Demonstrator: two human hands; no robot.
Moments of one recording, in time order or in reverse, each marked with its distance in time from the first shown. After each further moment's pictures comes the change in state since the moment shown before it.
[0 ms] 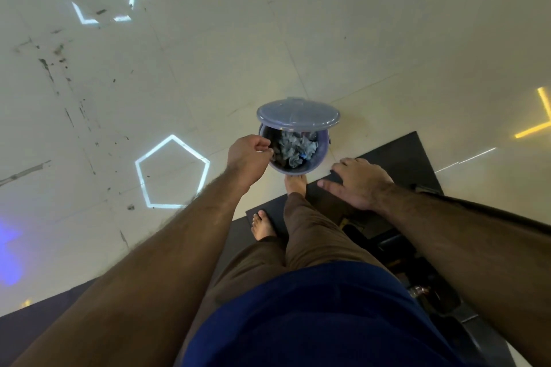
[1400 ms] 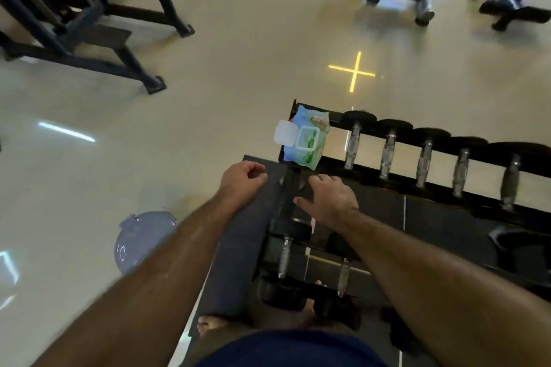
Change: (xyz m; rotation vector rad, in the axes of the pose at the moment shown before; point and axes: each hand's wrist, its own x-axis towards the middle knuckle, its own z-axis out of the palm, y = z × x) left_hand -0.365 0.148 0.371 0.511 -0.504 0.766; right_hand -0.399 0.217 0.268 0.734 0.550 0.809
